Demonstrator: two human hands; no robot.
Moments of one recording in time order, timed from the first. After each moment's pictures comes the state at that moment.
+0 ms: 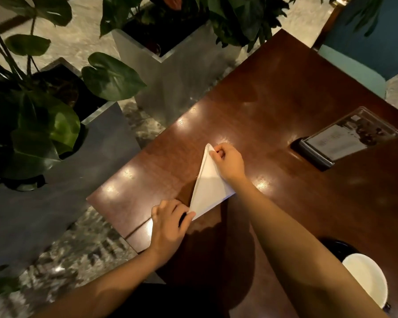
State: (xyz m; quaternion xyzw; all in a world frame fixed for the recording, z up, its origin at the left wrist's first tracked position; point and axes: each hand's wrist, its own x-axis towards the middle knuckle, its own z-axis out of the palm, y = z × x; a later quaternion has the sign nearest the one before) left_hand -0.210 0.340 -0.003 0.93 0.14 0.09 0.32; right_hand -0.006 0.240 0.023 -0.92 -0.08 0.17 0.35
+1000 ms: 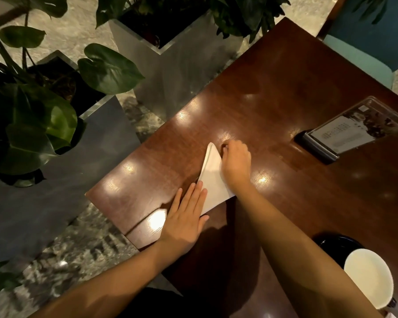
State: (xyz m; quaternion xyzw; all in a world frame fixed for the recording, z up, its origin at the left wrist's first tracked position) left_hand -0.201 0.321 -0.005 0.99 -0.02 -0.05 0.10; right_hand -0.016 0.231 0.016 -0.97 -0.11 0.05 0.20
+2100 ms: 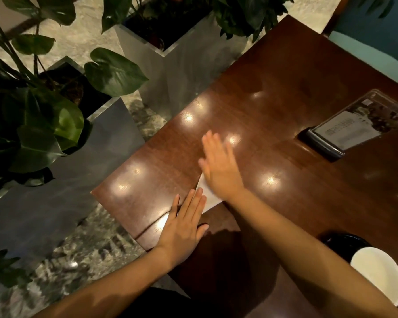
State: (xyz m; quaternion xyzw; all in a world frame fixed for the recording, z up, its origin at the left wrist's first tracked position) left_hand -0.225 0.320 -0.005 1.00 -0.04 -0.08 0.03; right_hand -0.058 0.241 0.030 -0.93 -0.34 0.06 0.14
